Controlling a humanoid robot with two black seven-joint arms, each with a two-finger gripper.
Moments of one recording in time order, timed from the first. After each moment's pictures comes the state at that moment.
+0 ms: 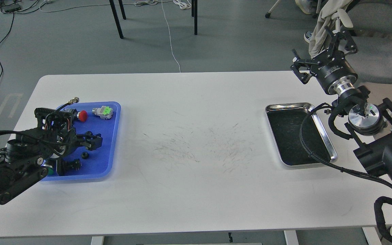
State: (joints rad) left arm -0.68 0.61 -0.37 -0.99 1.80 -0.23 0.10; right arm 0.69 -0.29 1.11 0.76 0.02 0.32 0.05
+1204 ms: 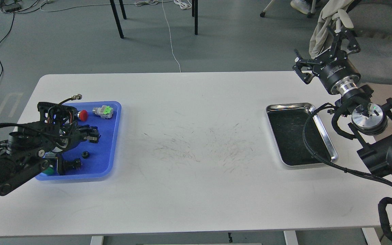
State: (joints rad) left arm -0.83 0.69 -0.34 -1.12 1.74 -0.30 0.10; right arm 0.69 -0.31 1.09 0.77 0.02 0.33 0.05
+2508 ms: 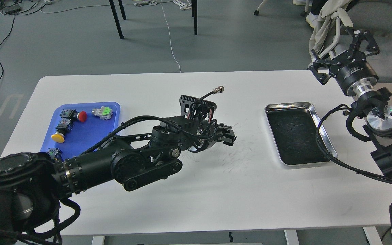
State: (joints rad) left arm -0.92 -0.04 -0.26 -1.06 1.61 -0.27 0.34; right arm 0.66 -0.37 1.14 0.76 0.02 0.33 0.06
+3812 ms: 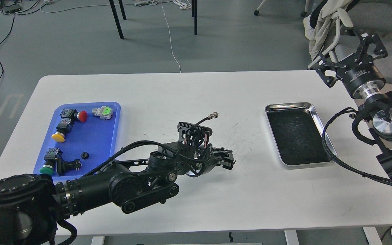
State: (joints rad) left arm -0.81 -0.04 -0.25 -1.08 1.60 -0.20 0.27; right arm 0.64 -0.39 1.14 0.76 0.02 0.33 0.07
